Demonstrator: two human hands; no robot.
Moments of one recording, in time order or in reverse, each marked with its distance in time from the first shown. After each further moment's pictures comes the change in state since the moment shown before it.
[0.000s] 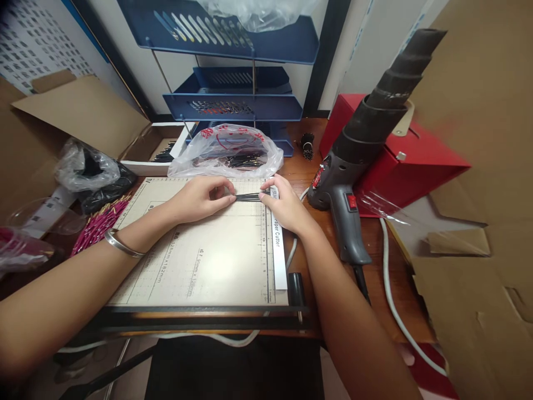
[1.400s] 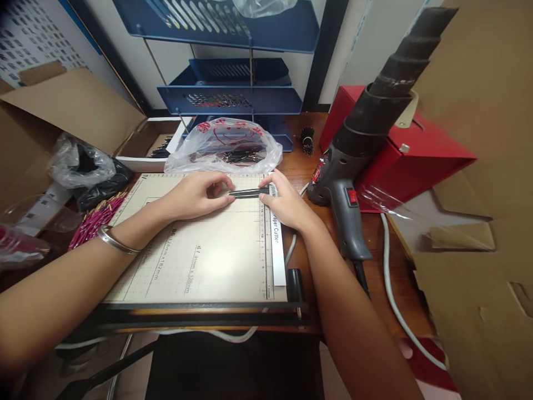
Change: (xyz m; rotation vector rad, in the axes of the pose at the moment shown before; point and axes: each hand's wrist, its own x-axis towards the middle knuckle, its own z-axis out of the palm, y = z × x) left_hand -0.001 -0.001 -0.002 0.047 -0.011 0.042; right_hand -0.003 -0.006 -0.008 -0.047 -0.087 -0.019
